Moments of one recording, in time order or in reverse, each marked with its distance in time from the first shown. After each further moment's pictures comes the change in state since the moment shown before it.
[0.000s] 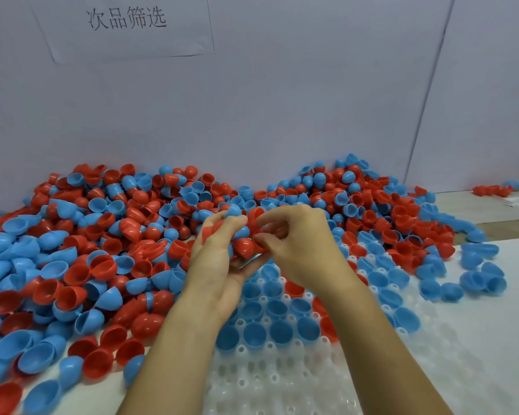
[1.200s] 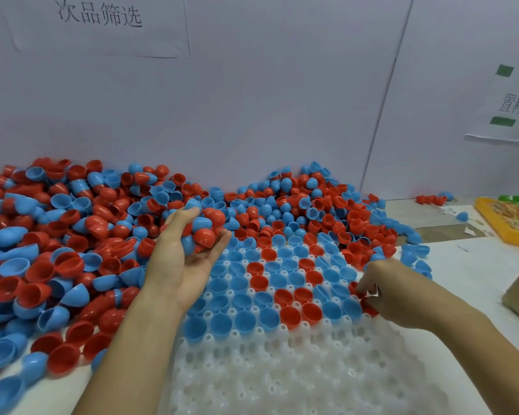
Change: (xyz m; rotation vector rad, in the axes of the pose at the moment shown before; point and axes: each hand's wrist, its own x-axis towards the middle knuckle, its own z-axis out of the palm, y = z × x) left_hand -0.006 0.012 0.000 -0.230 0.056 -0.031; right_hand -0.067 0.075 -0.135 -0.823 -0.567 0.438
